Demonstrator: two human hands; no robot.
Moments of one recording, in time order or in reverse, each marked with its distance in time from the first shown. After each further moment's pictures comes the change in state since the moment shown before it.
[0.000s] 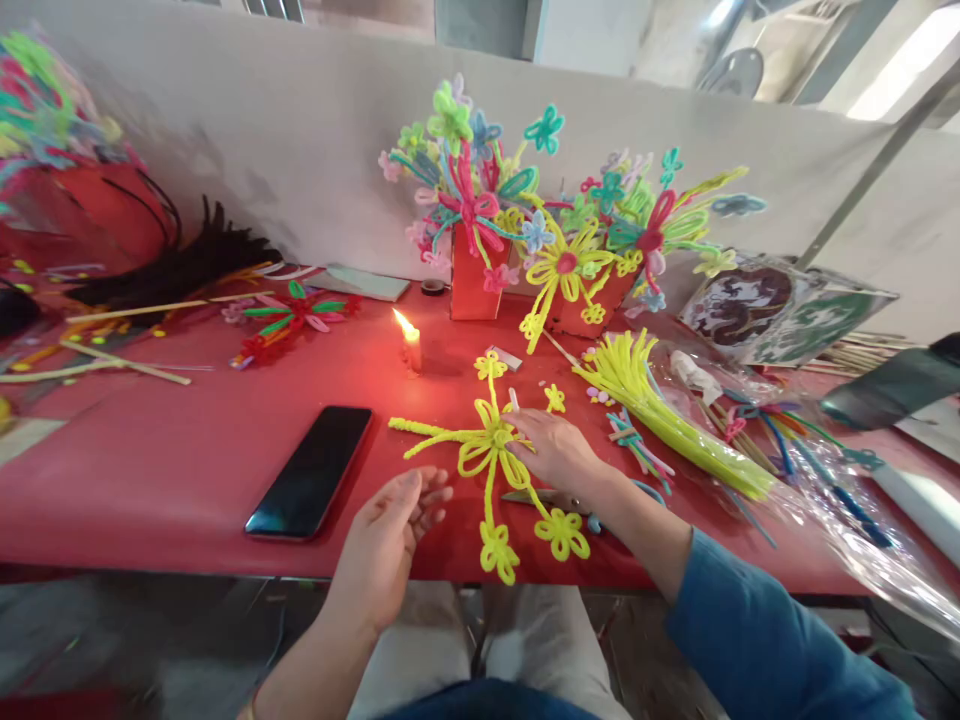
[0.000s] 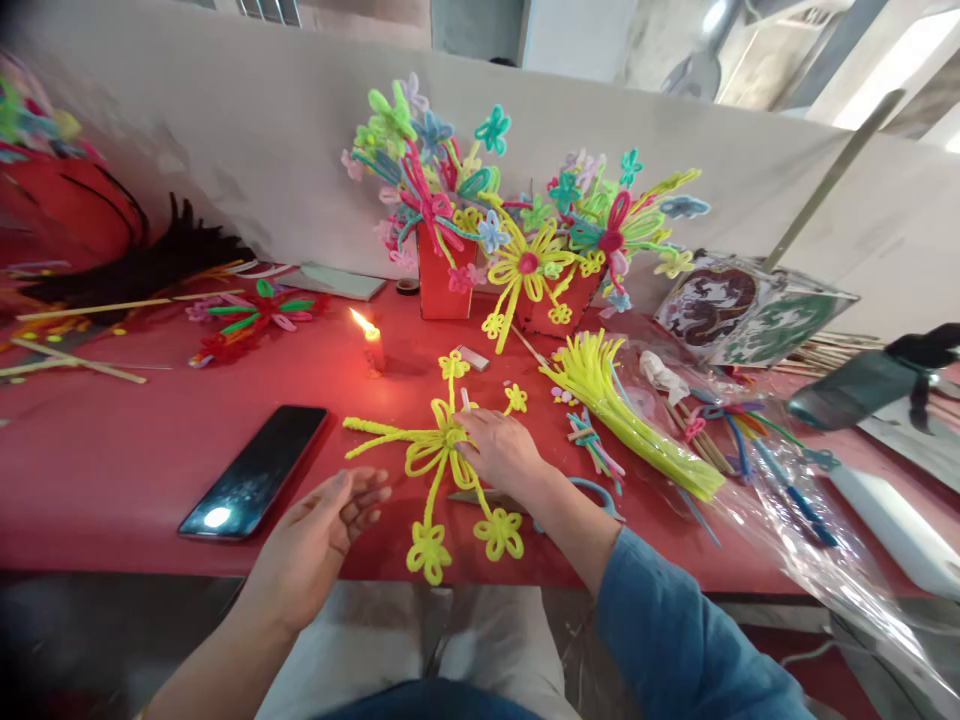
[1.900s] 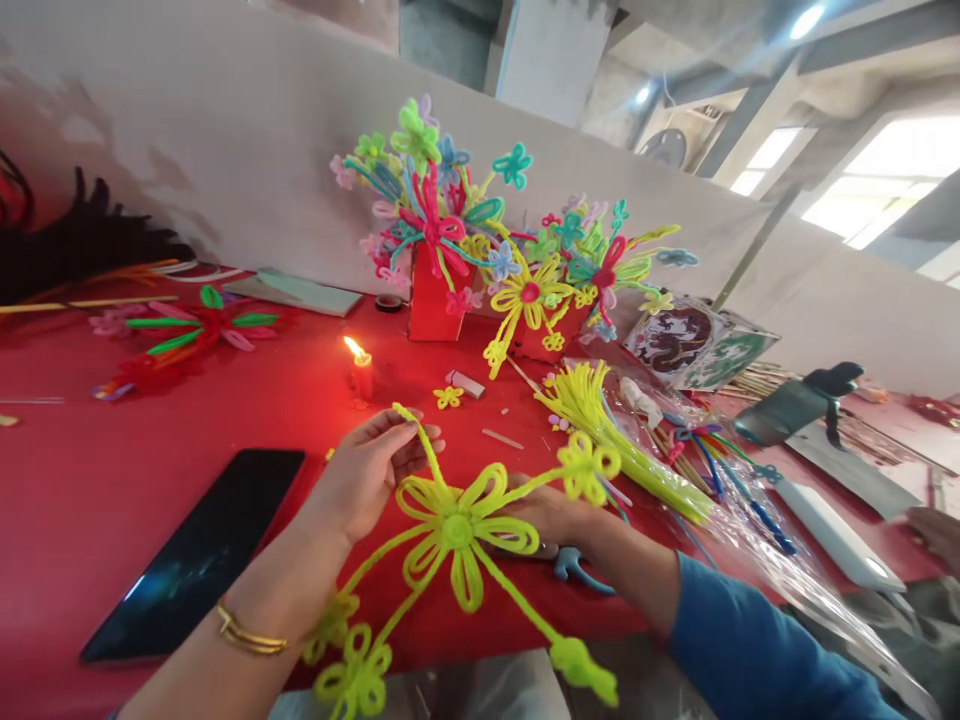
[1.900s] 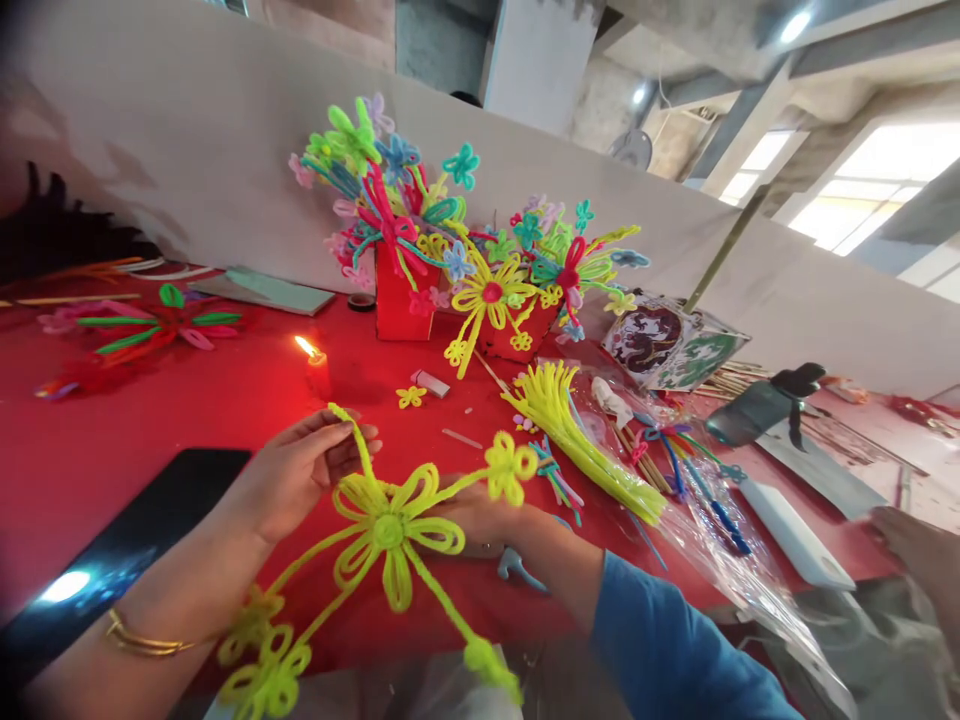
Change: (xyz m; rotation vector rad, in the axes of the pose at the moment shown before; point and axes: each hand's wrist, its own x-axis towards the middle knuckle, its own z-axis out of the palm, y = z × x) left_hand 0.074 0.049 0.062 0.044 -0.285 -0.018; right_hand -0.012 0.003 -0.013 0.520 -0.096 0.049
